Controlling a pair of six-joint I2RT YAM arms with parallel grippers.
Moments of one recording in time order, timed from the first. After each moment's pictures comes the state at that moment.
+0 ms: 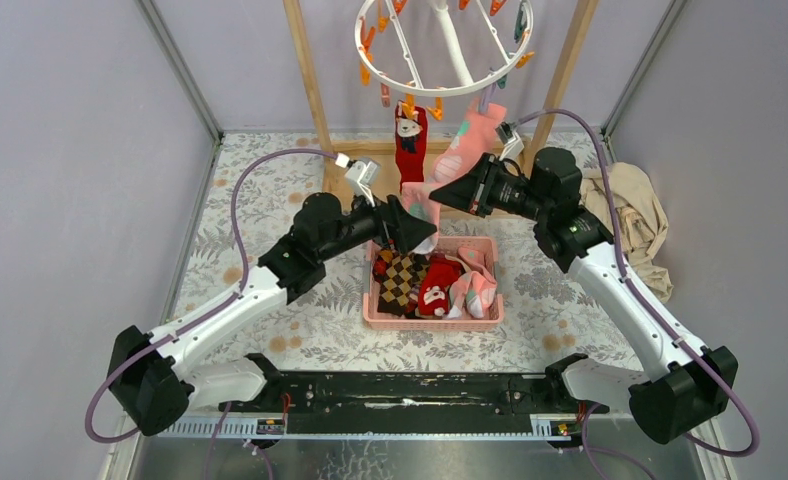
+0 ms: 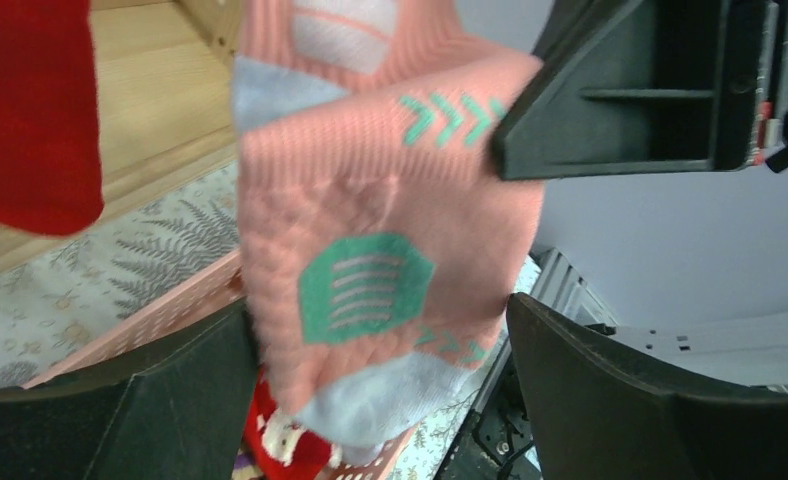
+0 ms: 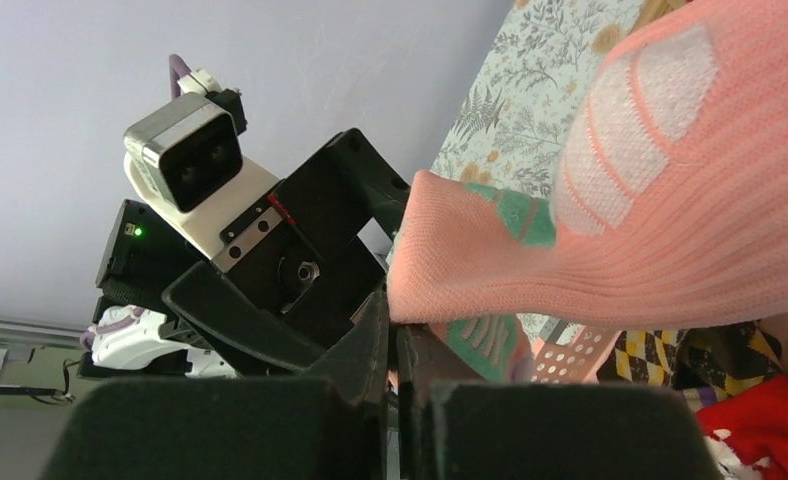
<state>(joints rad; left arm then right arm) -0.71 1.16 0.91 0.15 0.25 -0.57 0.42 1.17 1.11 -0.09 -0.63 0.89</state>
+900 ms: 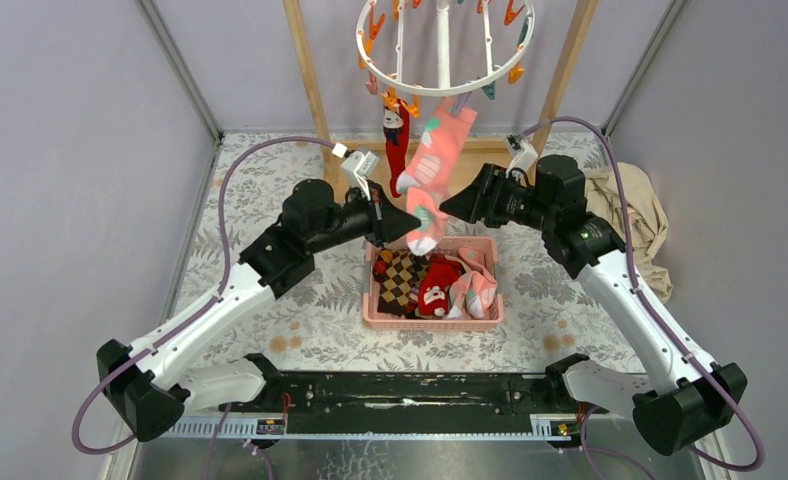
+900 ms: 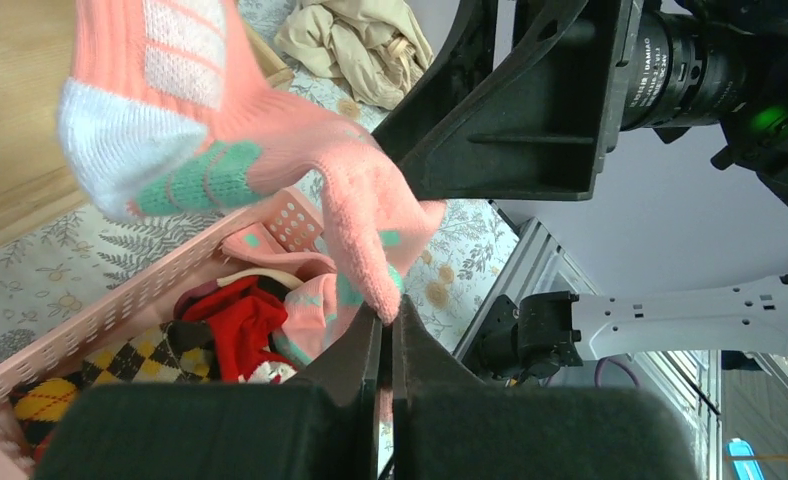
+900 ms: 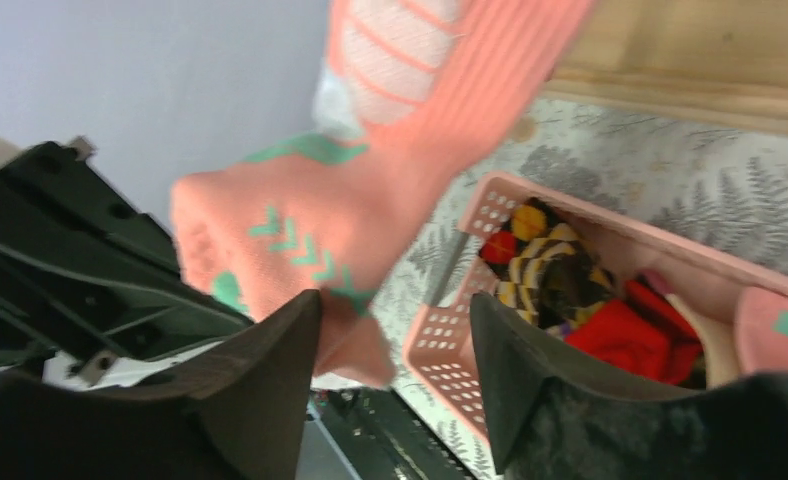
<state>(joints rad) -0.71 1.14 1.06 -0.07 0.33 -0.55 0.41 1.11 1.10 -0.31 -0.51 0.69</state>
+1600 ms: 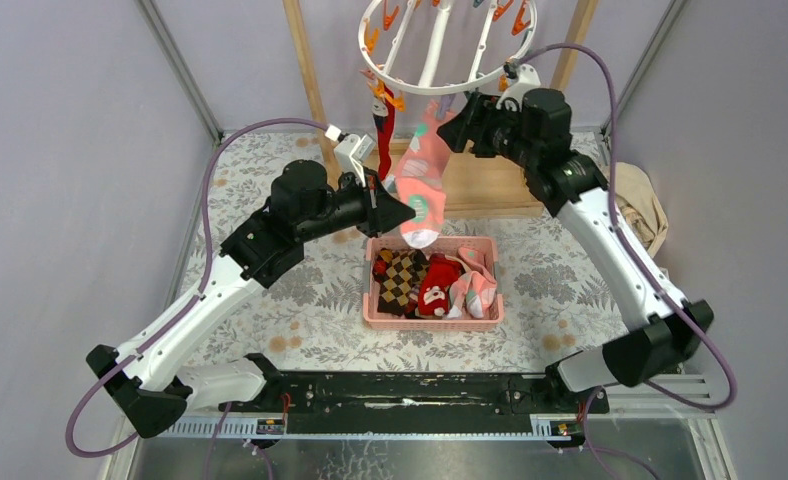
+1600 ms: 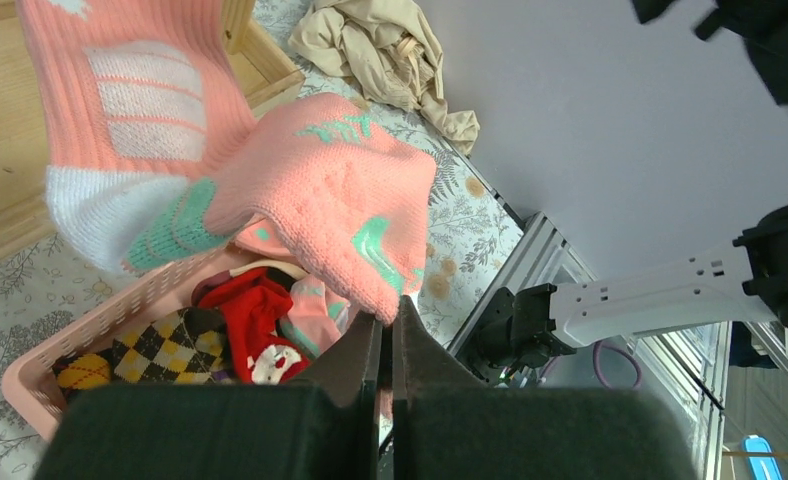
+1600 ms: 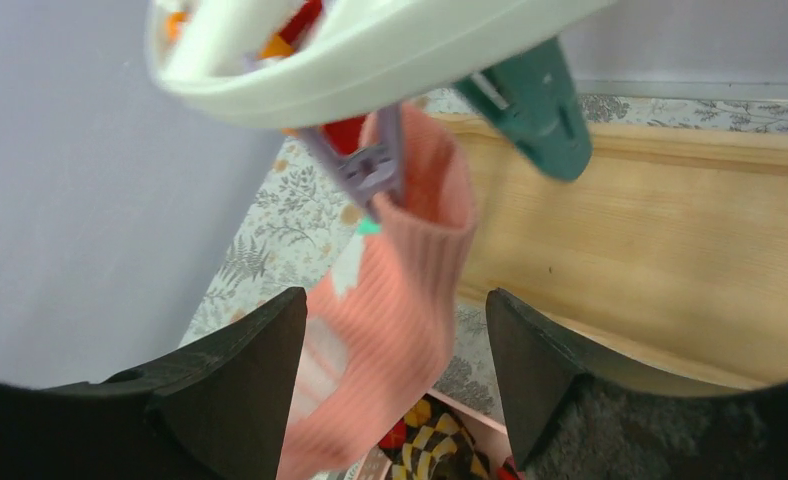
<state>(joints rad) -0.71 1.16 1.29 -0.34 0.31 -0.50 0.40 1.40 1.56 -0.37 -0.19 0.47</state>
